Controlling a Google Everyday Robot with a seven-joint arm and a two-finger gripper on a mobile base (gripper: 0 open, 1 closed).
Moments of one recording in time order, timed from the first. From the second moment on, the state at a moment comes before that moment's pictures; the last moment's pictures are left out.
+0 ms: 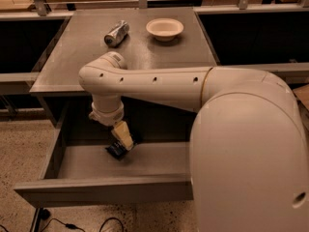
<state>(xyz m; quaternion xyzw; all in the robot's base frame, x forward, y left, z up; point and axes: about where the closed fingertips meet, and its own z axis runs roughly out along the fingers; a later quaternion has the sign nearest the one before) 0.585 0.144 0.653 -0.93 0.35 0.00 0.06</state>
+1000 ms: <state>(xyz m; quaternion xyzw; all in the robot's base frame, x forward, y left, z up) 0.565 0.172 0.652 -0.94 0.35 0.03 0.05</state>
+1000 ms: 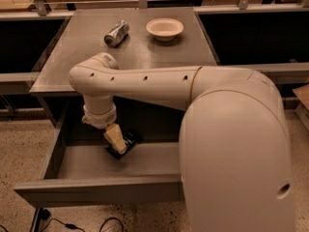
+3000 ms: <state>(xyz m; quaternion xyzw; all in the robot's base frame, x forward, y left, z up) 0.549 0.118 0.631 -0.92 0.38 0.00 0.06</state>
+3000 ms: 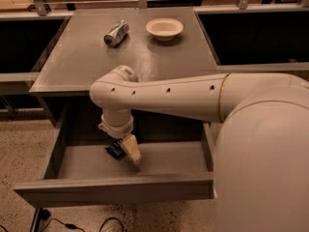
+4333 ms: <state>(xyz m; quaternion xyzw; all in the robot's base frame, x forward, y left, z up) 0.554 0.115 0.592 -0.92 0.38 0.05 0.02</state>
